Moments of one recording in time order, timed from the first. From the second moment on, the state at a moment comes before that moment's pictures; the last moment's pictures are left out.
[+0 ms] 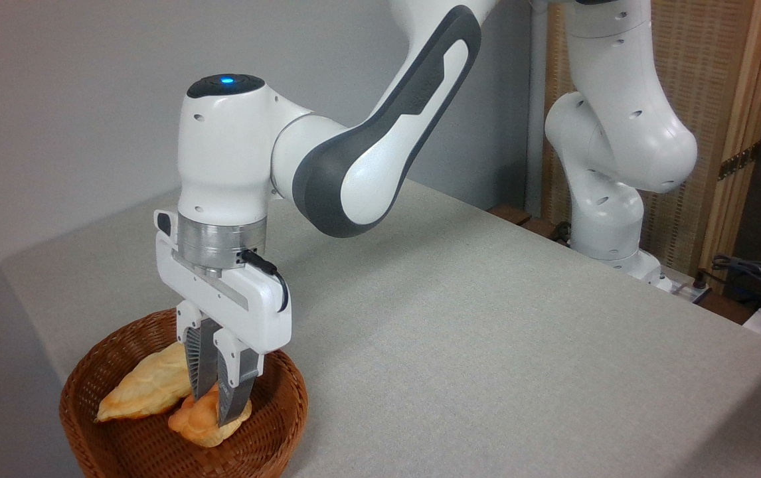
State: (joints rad) arm -0.19 0.22 0.10 -1.91 -0.04 2.44 0.58
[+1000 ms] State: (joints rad) arm -0.19 -0.03 0.10 -1.99 -0.04 2.16 0.58
